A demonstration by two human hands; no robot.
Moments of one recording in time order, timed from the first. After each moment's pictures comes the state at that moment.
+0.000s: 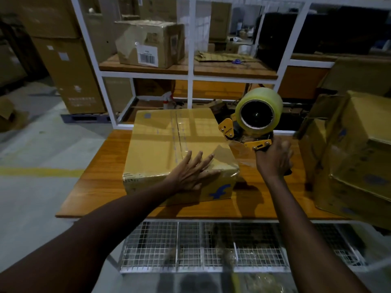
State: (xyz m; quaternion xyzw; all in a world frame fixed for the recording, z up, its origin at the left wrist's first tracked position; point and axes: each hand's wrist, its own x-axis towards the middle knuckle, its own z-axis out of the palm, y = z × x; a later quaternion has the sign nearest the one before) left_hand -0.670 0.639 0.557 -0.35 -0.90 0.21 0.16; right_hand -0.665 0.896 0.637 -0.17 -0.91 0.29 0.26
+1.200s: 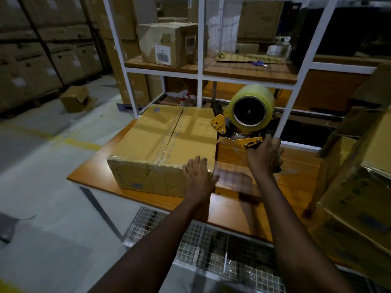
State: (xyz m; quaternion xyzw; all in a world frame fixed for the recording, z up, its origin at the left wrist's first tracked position) left_hand -0.665 0.830 0.534 0.16 -0.96 -0.16 0.17; right_hand -0.733 0.981 0.647 -0.04 -0.91 0.36 0.17
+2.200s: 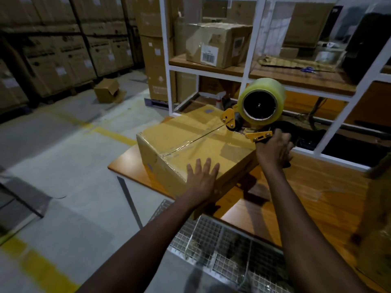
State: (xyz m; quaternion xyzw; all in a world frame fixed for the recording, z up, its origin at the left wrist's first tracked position) left_hand -0.602 0.711 0.558 0.10 -0.99 -0.01 -0.04; right_hand -0.718 0.862 0.662 0.02 -0.92 0.35 0.17
